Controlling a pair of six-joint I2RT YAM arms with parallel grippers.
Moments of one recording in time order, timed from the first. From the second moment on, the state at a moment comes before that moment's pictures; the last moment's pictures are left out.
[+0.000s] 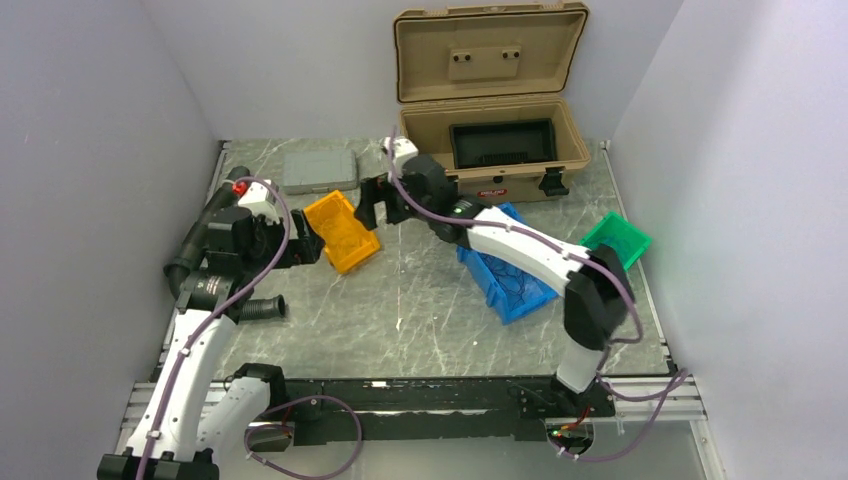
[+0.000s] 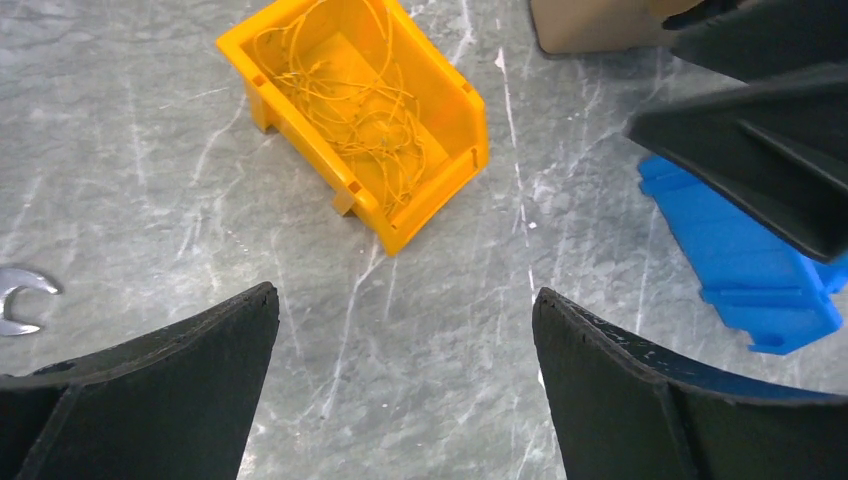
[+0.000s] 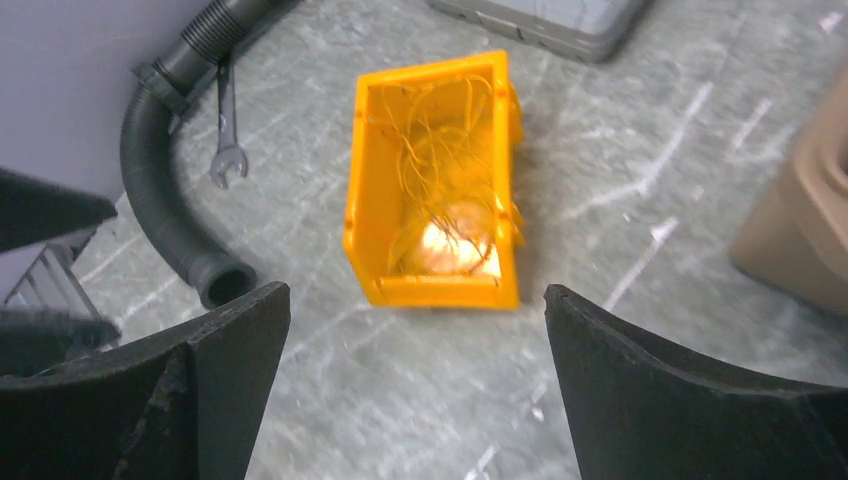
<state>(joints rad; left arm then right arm) -0.11 0.82 0.89 -0.60 0.16 -0.28 0.82 1.81 1.52 -0.13 -0.06 0.35</state>
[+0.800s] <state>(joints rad) -0.22 0.58 0.41 -0.21 0.20 -0.46 0.51 0.63 0.59 -0.20 0.28 0.46</state>
